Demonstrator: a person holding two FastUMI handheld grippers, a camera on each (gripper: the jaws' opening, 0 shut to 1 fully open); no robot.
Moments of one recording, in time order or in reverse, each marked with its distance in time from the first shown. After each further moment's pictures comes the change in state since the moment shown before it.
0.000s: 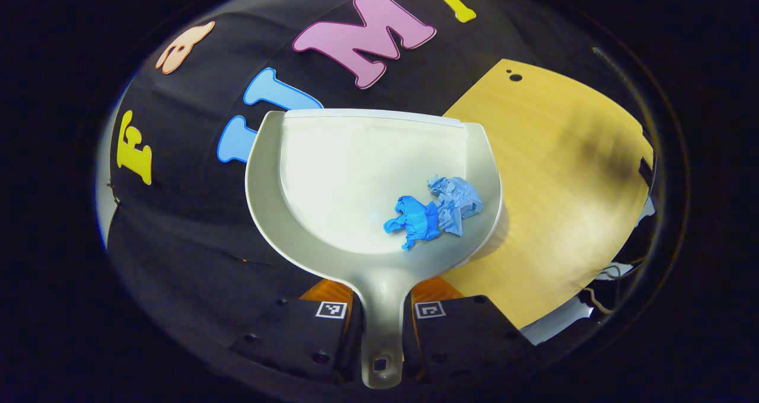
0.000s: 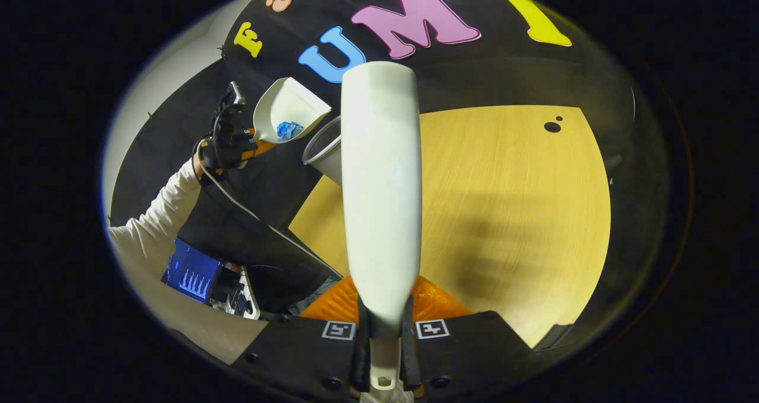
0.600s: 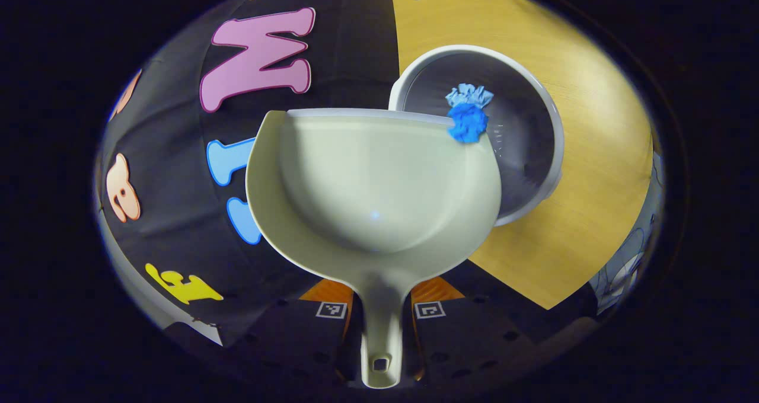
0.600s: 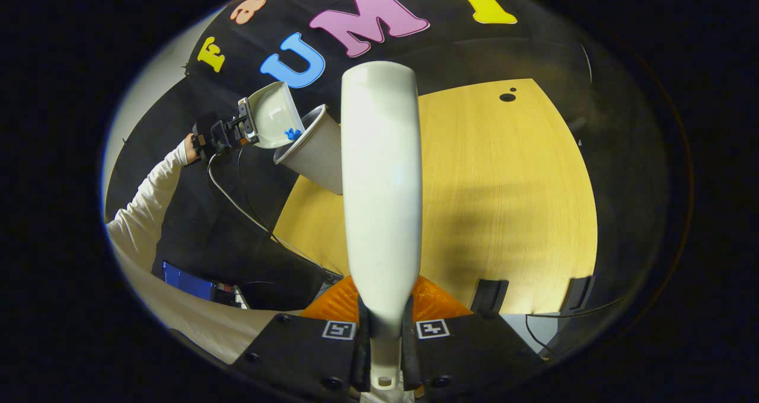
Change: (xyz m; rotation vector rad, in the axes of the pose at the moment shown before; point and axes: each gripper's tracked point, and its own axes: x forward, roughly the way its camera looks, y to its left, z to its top) left arm 0.025 0.054 -0.002 0.656 0.069 0.316; right arm -0.014 0.005 -0.040 0.165 -0.039 -0.140
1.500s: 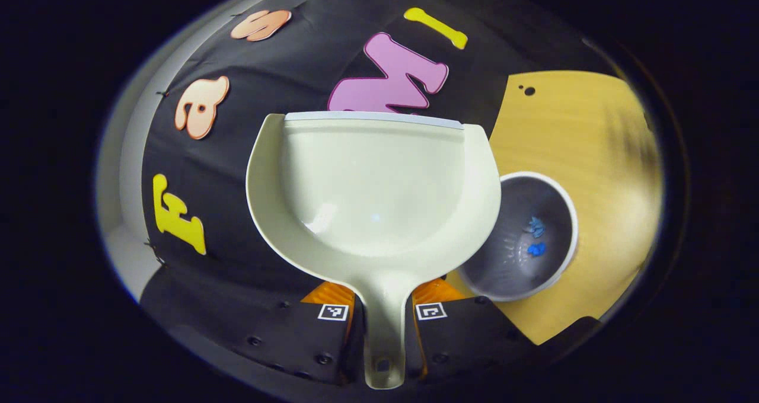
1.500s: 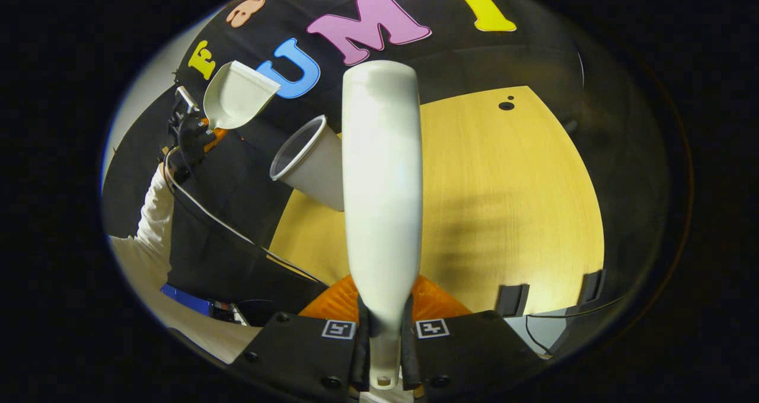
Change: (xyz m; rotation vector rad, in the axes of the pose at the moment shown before) left arm -0.015 -0.013 0.048 -0.680 -0.384 -0.028; right arm 0.030 0.048 0.029 0.034 -0.068 -0.045
